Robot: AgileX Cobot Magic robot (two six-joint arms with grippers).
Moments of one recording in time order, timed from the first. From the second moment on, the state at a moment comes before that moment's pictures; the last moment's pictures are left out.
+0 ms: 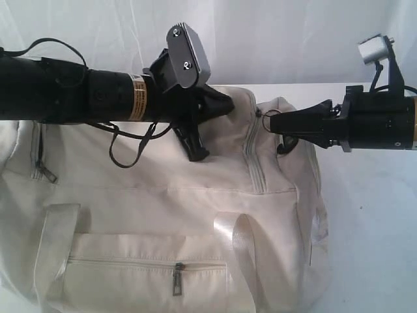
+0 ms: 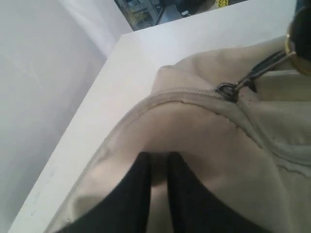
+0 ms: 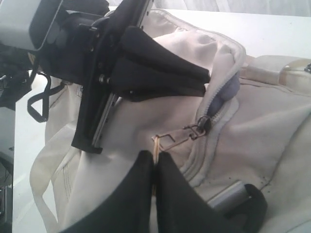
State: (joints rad) left arm -0.57 1.75 -1.17 1.34 -0.51 -0.62; right arm 0.08 1.56 -0.80 -1.58 -1.18 1.45
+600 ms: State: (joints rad) left arm -0.69 1.75 -1.17 1.20 -0.34 -0.43; right arm 0.08 1.56 -0.80 -1.59 -1.18 1.45
